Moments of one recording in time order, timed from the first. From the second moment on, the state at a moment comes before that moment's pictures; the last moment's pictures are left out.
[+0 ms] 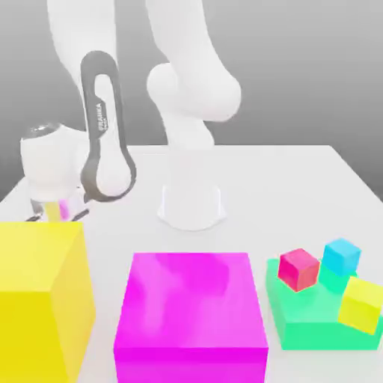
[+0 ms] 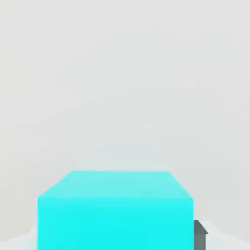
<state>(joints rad) -0.78 0.19 -0.08 -2.85 0.17 3.05 1.85</state>
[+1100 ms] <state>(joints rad) -0.79 0.19 -0.12 -2.32 0.16 2.52 0.94</state>
